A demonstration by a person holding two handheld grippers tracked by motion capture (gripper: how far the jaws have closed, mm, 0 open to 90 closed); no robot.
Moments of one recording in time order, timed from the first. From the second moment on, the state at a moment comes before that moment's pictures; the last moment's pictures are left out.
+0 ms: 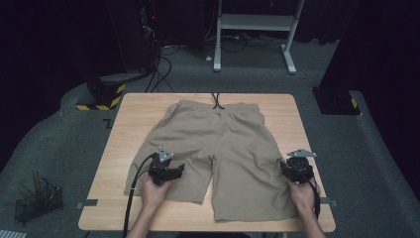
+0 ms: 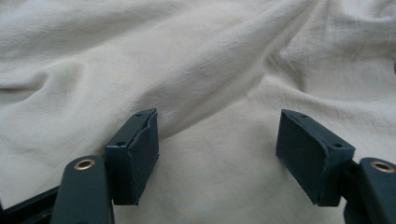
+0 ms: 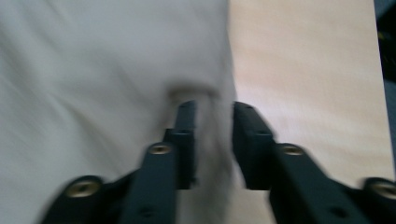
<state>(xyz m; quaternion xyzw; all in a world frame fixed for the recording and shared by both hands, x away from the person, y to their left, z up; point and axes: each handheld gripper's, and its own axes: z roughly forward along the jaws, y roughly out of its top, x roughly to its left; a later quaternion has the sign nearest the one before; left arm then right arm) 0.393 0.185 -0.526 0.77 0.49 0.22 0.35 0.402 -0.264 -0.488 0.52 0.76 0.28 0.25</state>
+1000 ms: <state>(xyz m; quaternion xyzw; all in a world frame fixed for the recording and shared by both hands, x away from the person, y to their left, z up) 0.395 0.194 -0.524 0.78 0.48 0.21 0.34 0.413 -0.183 -0.522 0.45 0.80 0.34 0.21</state>
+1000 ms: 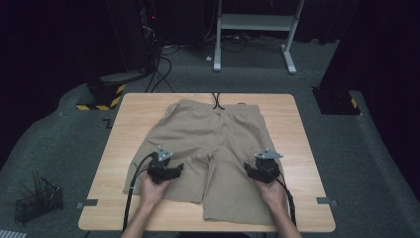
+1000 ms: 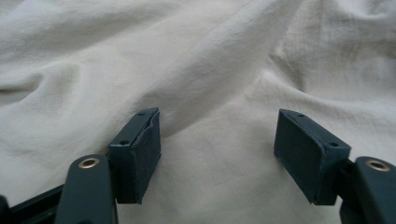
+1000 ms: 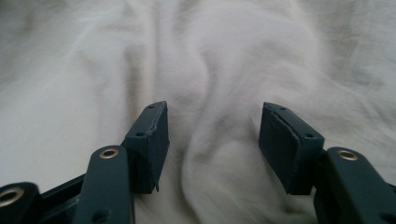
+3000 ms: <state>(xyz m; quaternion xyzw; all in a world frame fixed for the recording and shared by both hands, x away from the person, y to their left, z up) 0.282 0.230 -0.518 0.80 0.46 0.18 0.34 0.435 -0.187 -0.522 0.47 0.79 0.34 0.22</state>
